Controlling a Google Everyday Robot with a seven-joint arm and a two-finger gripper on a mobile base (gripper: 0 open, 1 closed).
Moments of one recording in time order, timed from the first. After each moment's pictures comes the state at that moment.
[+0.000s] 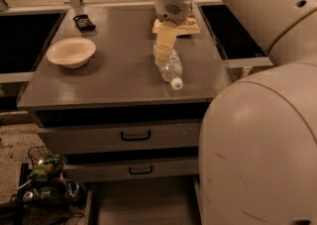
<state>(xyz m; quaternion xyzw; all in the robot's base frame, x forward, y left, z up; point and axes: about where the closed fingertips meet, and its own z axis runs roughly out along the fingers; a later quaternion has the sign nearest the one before) 0.647 -0.026 0.903 -0.65 0.75 0.05 0.09</state>
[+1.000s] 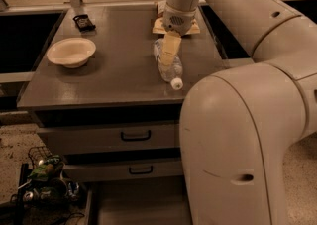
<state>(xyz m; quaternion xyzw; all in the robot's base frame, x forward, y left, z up) 0.684 -0.048 0.855 -0.61 0.78 0.05 0.07</state>
